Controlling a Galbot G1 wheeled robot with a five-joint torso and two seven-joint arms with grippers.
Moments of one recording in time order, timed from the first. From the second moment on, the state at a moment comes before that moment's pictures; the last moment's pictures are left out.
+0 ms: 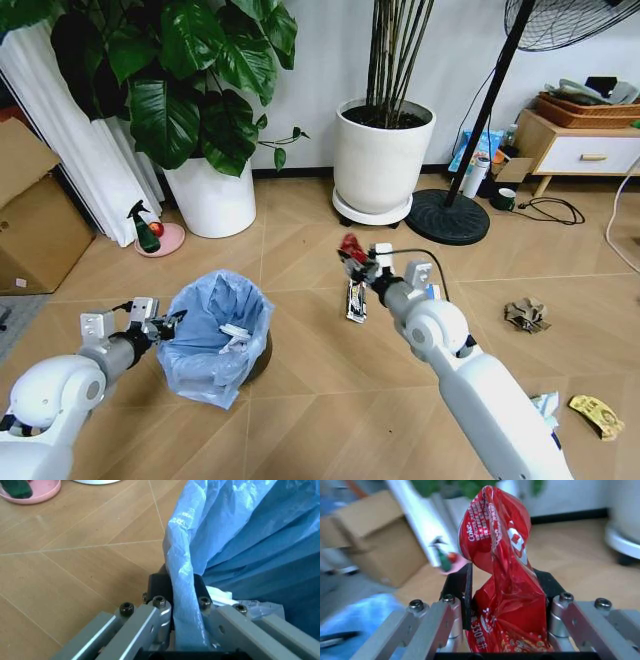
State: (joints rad) left arm 1.33 -0.95 -0.71 -1.95 -0.66 0.70 0.13; right arm -0.84 1.17 0.08 1.87 0.80 -0.45 0.06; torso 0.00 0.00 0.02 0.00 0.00
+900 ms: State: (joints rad) left arm 1.30 -0.96 -0.68 -1.94 -0.65 0.70 0.13; right arm -0.60 1.29 -0.41 1.72 0.74 -0.37 0.03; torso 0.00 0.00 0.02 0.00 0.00
